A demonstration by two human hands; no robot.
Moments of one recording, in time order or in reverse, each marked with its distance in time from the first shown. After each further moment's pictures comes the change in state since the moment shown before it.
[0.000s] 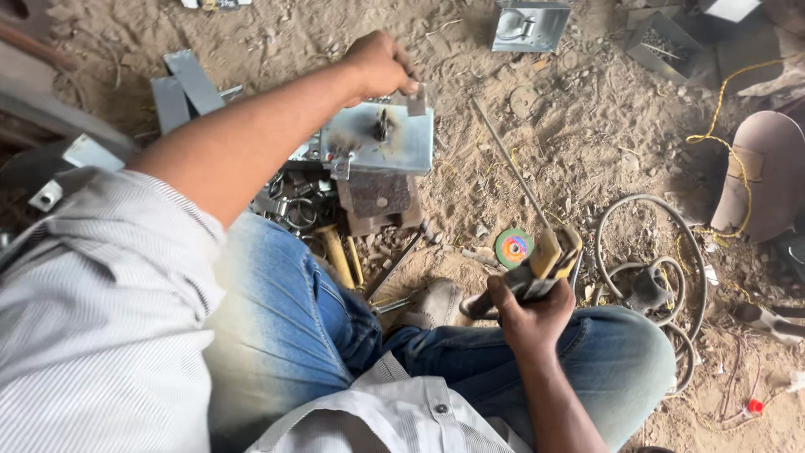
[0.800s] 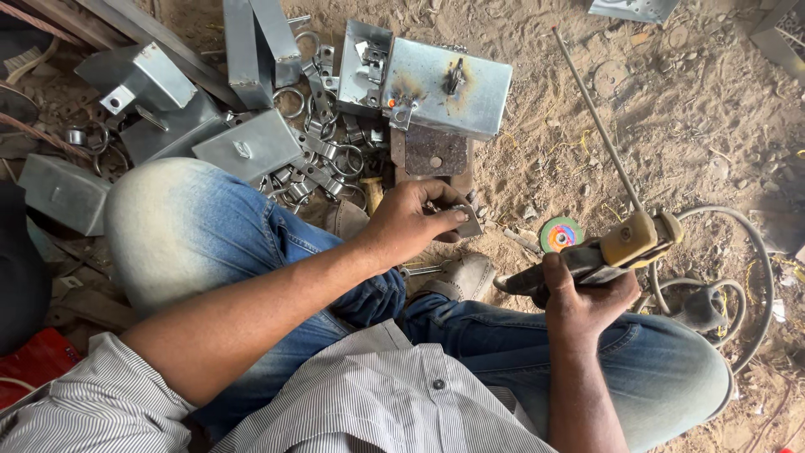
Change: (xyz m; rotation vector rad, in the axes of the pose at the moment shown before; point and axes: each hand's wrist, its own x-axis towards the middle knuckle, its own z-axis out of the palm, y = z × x) left_hand -0.263 0.012 0.093 -0.656 -0.010 -0.094; right_hand 0.013 0.011 -0.002 0.038 -0.020 -0.106
